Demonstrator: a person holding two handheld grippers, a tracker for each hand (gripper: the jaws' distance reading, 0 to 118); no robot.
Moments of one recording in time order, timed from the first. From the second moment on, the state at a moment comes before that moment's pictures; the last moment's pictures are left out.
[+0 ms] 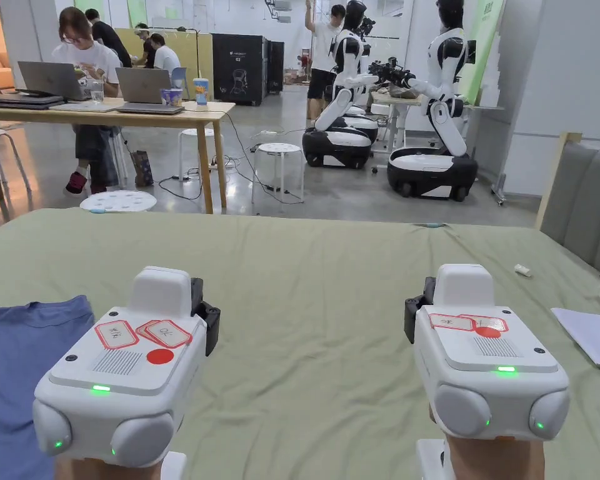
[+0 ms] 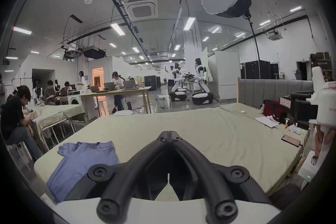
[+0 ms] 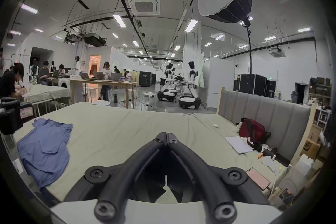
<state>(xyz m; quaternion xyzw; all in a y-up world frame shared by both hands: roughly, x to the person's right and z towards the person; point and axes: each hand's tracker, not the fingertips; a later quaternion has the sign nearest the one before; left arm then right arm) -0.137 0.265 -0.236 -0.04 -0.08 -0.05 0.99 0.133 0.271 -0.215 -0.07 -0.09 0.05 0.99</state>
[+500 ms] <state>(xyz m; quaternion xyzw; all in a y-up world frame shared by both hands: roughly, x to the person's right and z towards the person) -0.305 0.276 -0.192 -0.06 0.14 -0.04 0.99 -0.049 0.272 -0.265 -0.07 0.13 0.06 0.99</state>
